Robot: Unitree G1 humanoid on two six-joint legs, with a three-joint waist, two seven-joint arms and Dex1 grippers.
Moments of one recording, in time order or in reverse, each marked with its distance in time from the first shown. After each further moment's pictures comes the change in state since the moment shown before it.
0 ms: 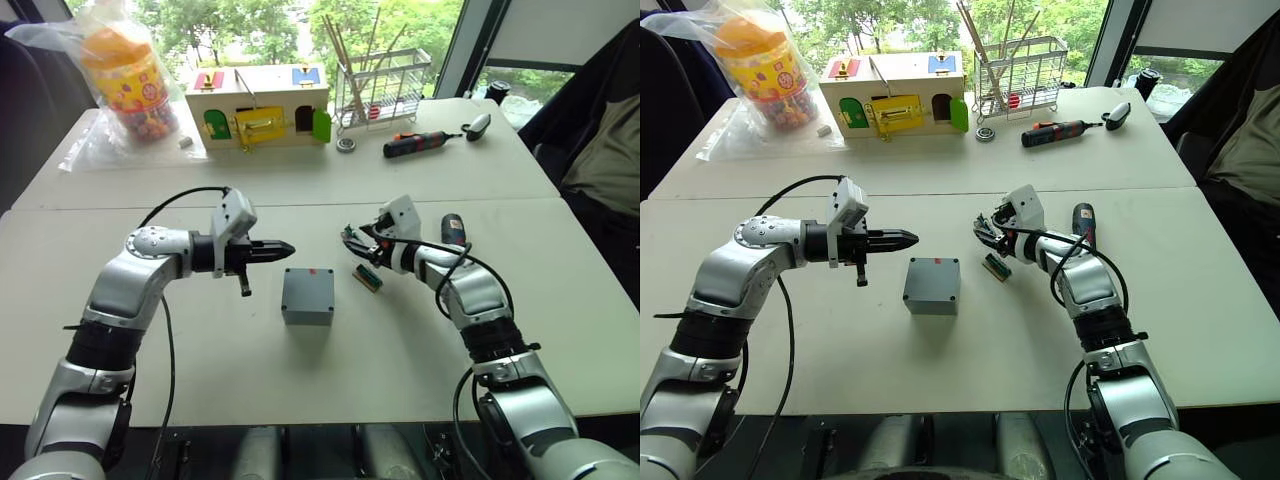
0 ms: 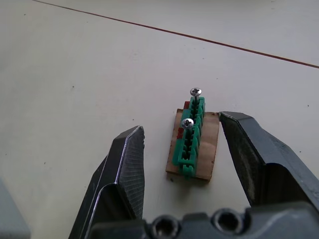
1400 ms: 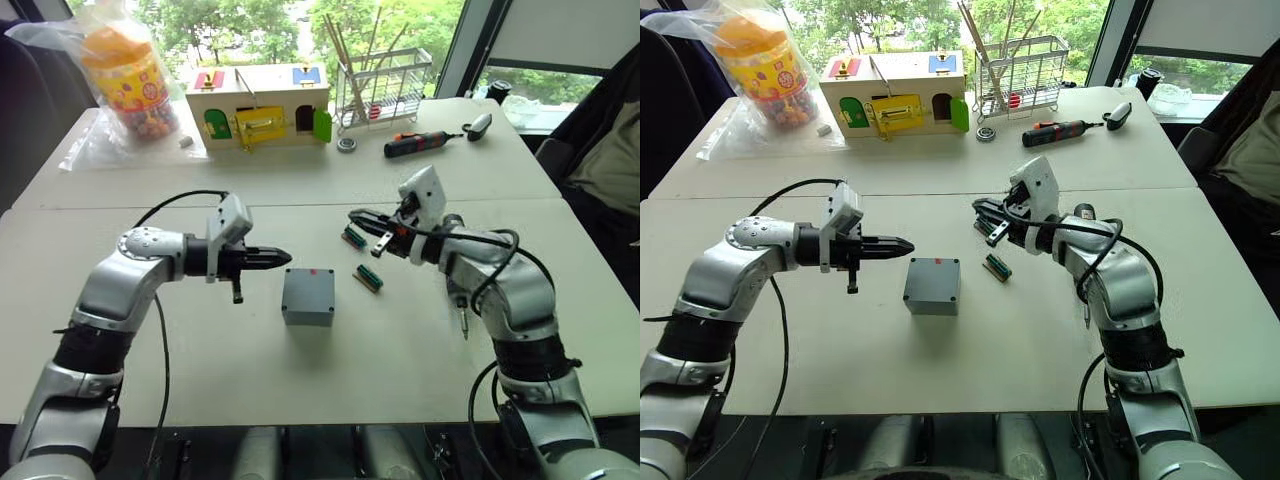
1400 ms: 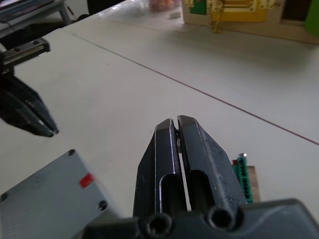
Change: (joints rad) left arm 0.026 0.105 0.003 -0.079 -0.053 0.047 -0.080; right arm 0.155 -0.113 -0.079 -0.610 0.207 0.284 0.099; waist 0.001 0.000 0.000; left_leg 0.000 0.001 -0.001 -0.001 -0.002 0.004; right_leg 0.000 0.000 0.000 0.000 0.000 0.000
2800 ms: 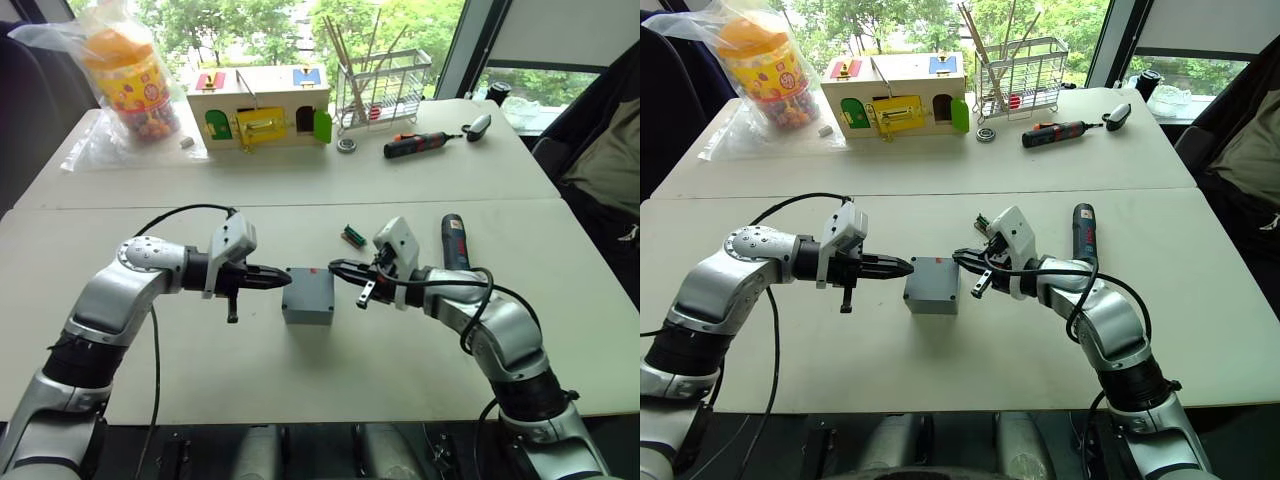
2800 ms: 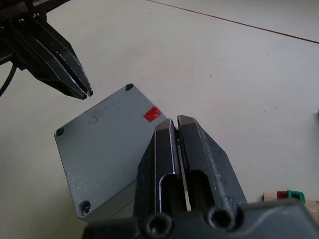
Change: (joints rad) left arm 0.043 0.000 -0.045 -0.040 0.027 -0.001 -0.011; right arm 0.093 0.014 0.137 0.023 -0.014 -0.052 -0.018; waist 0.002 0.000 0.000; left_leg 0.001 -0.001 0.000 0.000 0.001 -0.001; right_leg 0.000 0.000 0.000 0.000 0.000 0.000
